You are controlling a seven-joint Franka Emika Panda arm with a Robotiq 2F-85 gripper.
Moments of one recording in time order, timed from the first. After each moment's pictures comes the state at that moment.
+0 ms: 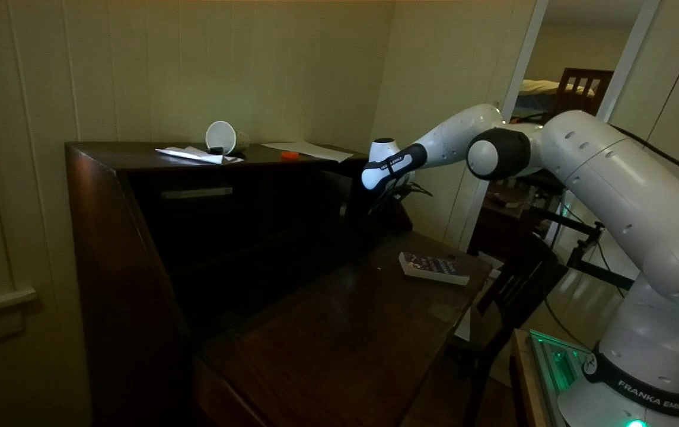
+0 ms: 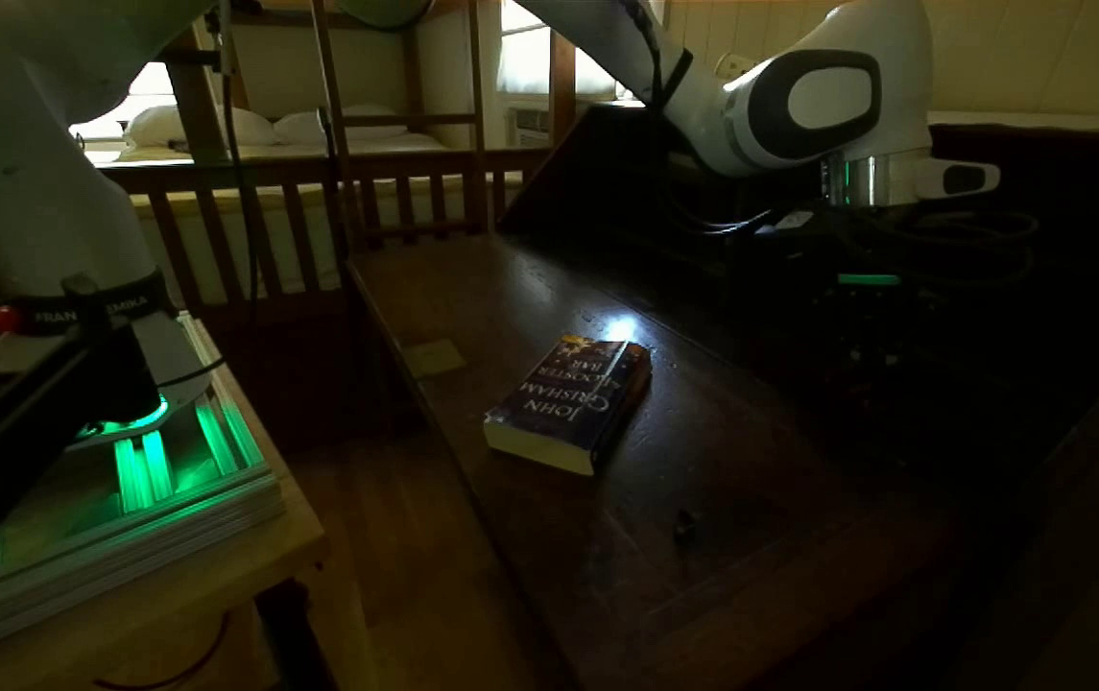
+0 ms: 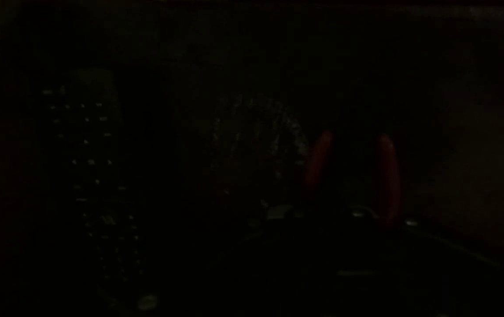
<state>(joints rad) -0.53 1.02 -0.24 -1.11 -0.08 2.30 -0.40</state>
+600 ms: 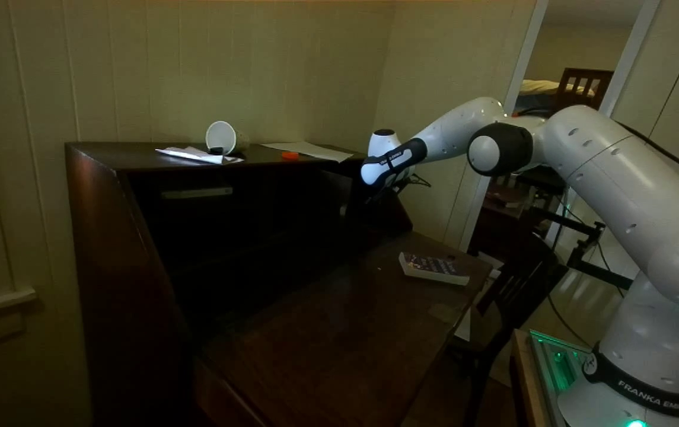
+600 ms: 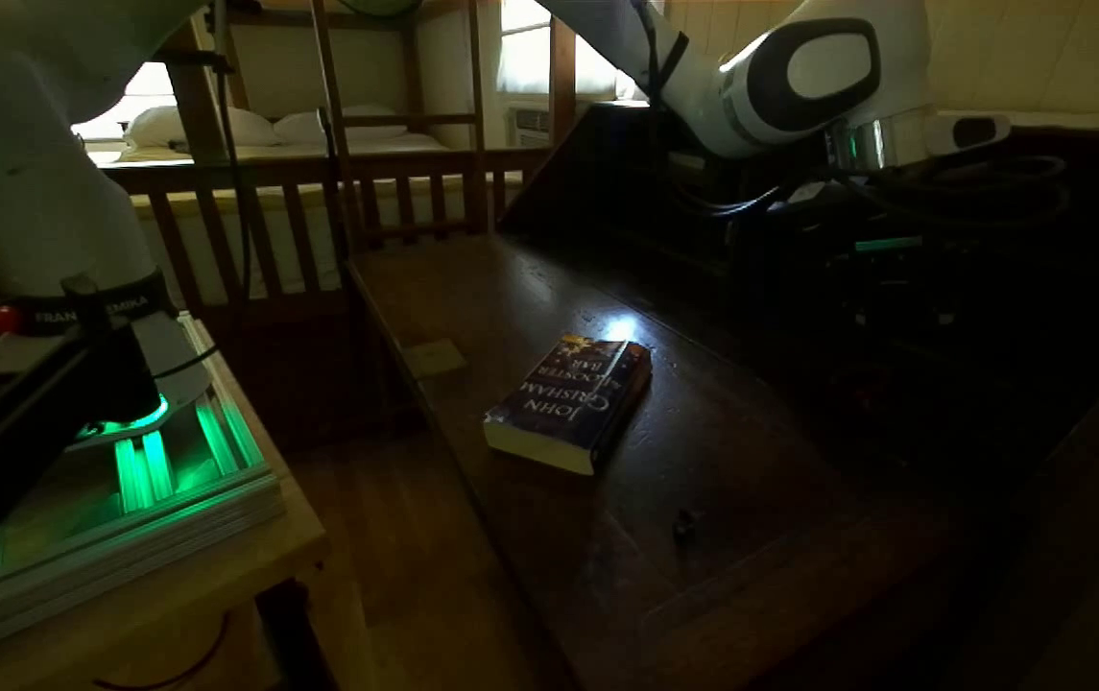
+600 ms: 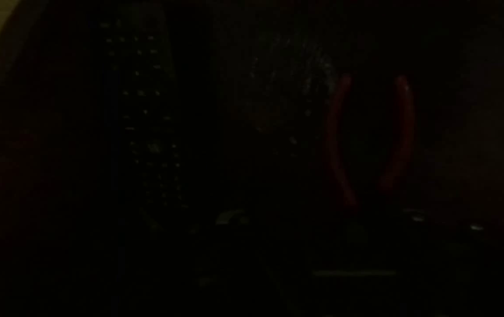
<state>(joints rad) -0.49 0.98 -0.29 -1.14 -0.09 2.38 -0.40</state>
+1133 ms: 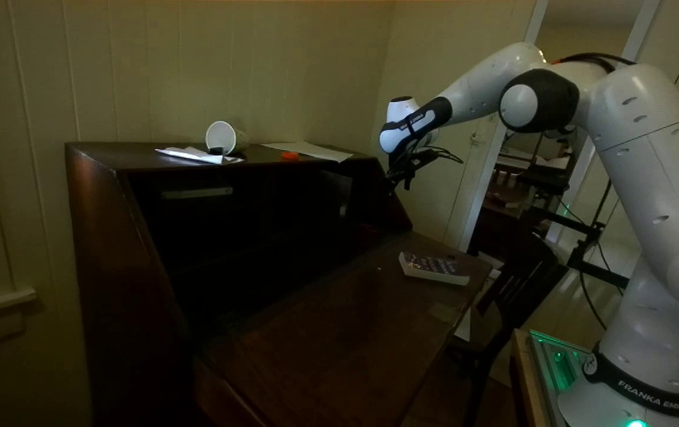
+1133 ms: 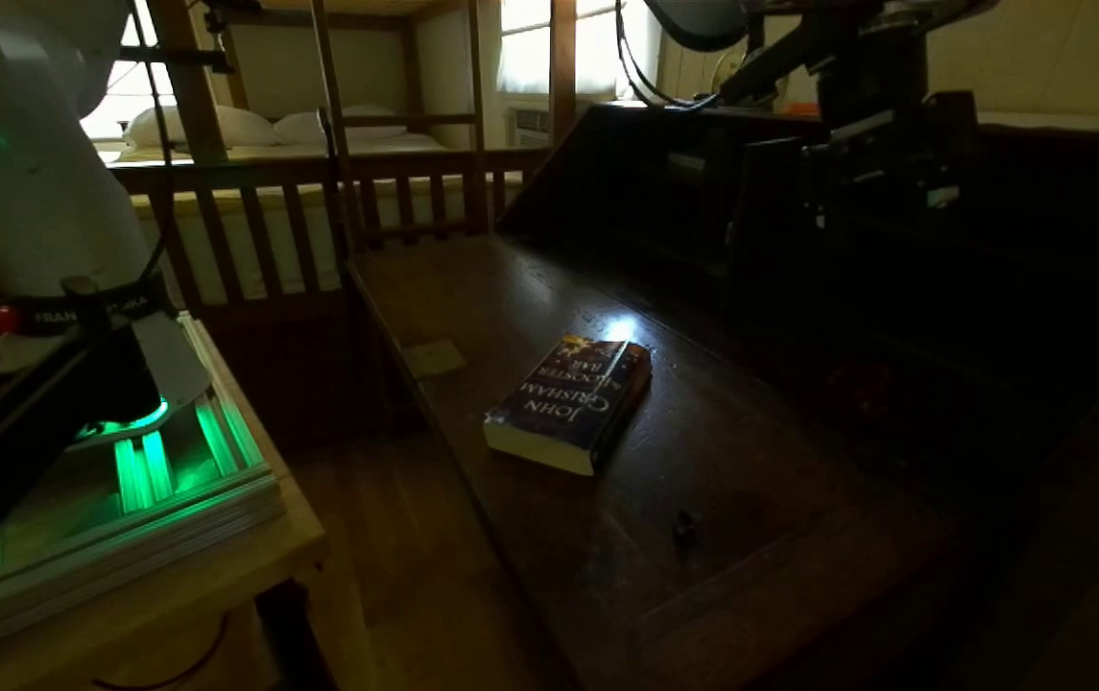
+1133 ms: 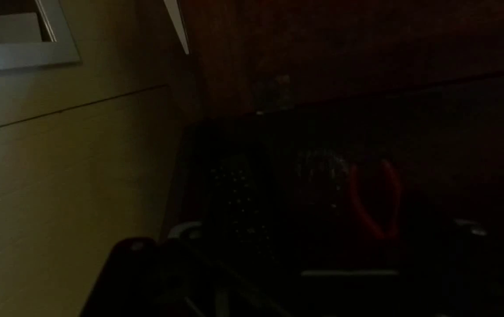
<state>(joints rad) -0.31 0.65 -0.50 -1.46 -0.10 2.22 -0.18</state>
